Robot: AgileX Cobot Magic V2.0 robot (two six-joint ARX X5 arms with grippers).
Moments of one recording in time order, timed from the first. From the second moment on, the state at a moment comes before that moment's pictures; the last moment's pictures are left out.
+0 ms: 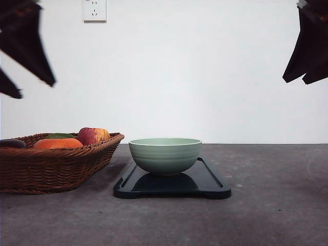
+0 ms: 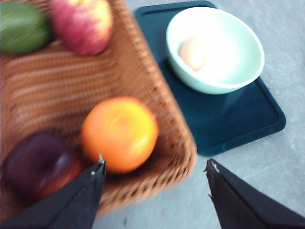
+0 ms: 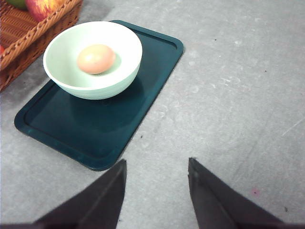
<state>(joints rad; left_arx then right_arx) -0.43 0.85 0.68 -0.50 0.08 -0.19 0.51 0.76 0.60 -0.41 0.02 0.08</state>
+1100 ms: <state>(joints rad) -0.32 0.67 0.60 -0.50 0.05 -0.16 0.51 0.76 0.60 -0.40 0.02 0.08</state>
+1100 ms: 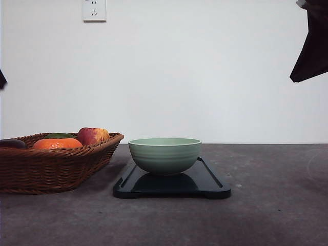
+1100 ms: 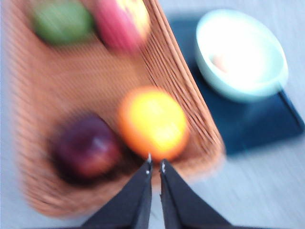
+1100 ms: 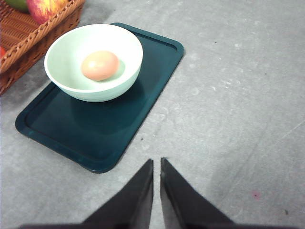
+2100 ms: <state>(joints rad) 0.02 0.01 0.03 -0.18 0.05 -0.12 0.51 0.76 0.60 -0.39 0.02 0.08</state>
